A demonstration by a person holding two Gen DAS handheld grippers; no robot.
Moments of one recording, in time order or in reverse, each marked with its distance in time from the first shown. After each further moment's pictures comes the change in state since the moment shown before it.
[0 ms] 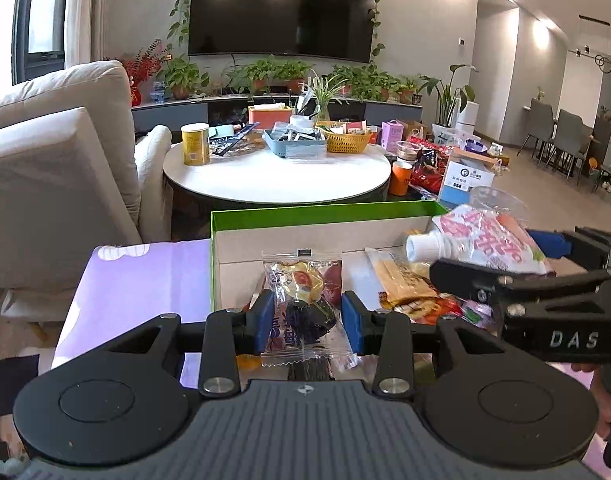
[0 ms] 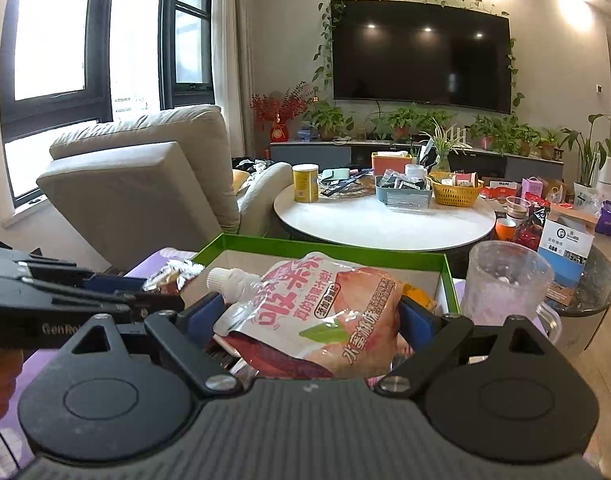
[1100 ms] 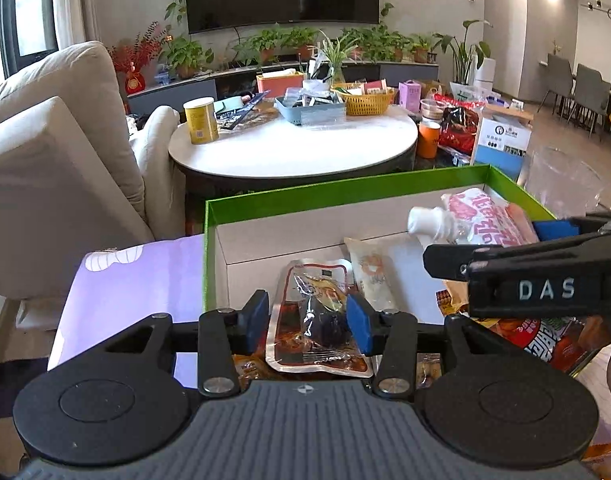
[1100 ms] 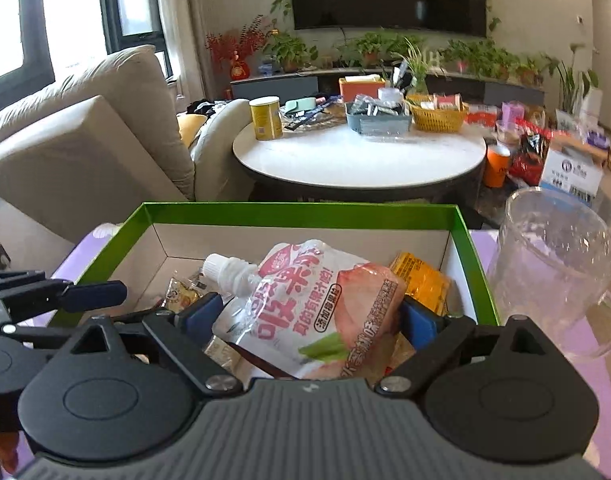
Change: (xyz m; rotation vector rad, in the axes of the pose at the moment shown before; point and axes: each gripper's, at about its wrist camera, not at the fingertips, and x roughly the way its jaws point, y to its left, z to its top) left arm 0.069 0.004 0.011 0.070 0.099 0.074; right arm 0.078 -0.018 0.007 0.130 0.221 -0.074
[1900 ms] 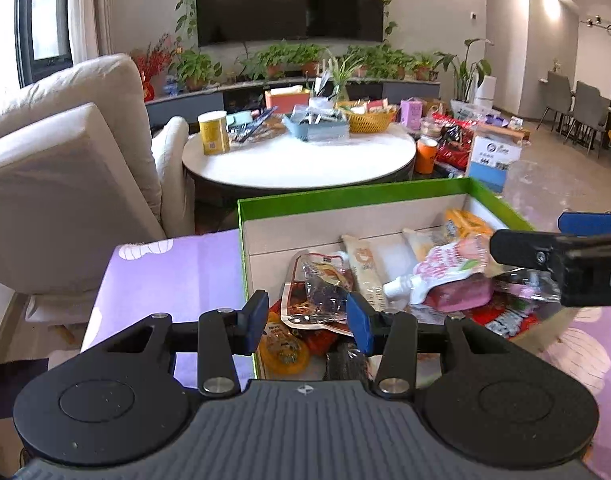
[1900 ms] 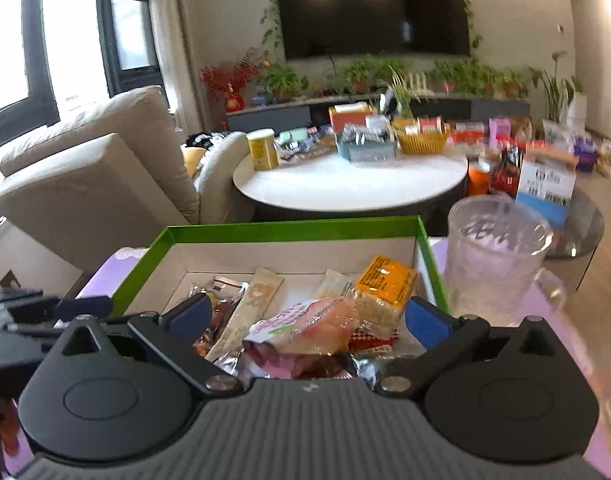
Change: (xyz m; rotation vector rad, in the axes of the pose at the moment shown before) left arm -0.061 0.010 -0.016 -0.020 -0.054 -0.003; right arm -0.060 -0.002 -0.012 0.003 -0.108 -0.008
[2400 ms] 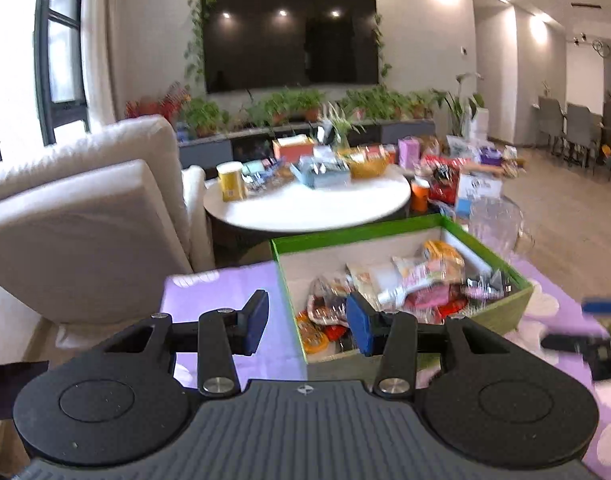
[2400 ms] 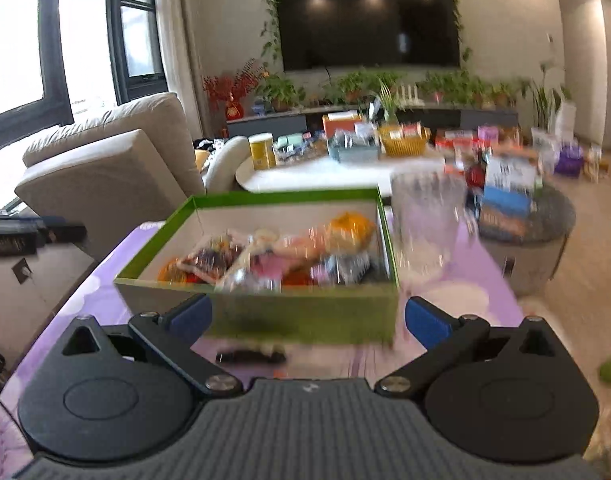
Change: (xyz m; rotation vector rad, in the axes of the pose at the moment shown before) left arm -0.114 0.012 -0.006 0.023 -0.145 0.031; right arm -0.086 -0.015 -0.054 0.031 -0.005 -0.002
